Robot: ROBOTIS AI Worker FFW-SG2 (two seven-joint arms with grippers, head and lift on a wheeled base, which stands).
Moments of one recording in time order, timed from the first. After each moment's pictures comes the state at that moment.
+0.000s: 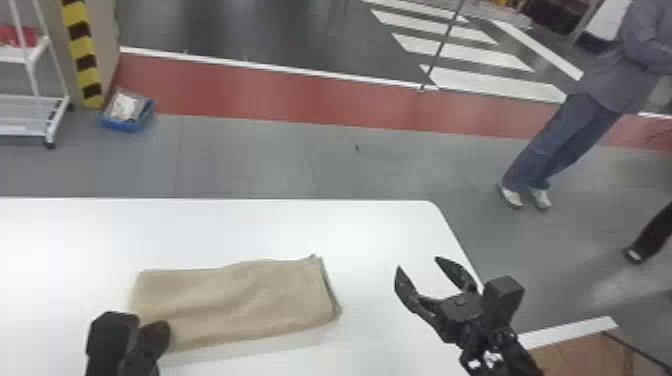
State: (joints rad) left arm 0.18 0.09 -0.30 -1.46 0.05 0.30 0.00; right arm 0.32 -0.06 -0.43 -1.65 0.00 -0.04 0.51
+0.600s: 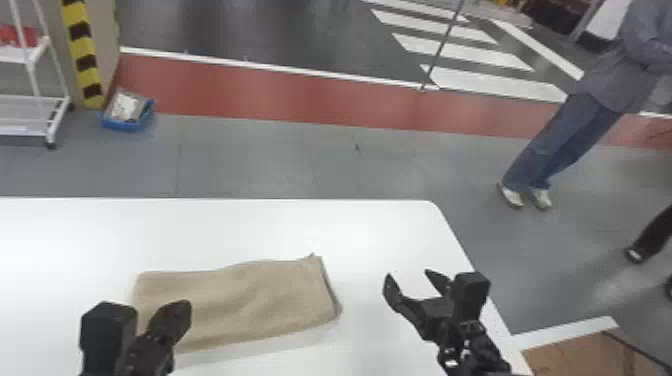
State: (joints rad) left arm 0.28 0.10 -0.30 -1.68 0.08 0.28 -0.09; right arm 0.23 -0.05 -0.38 -1.52 0.04 0.07 0.35
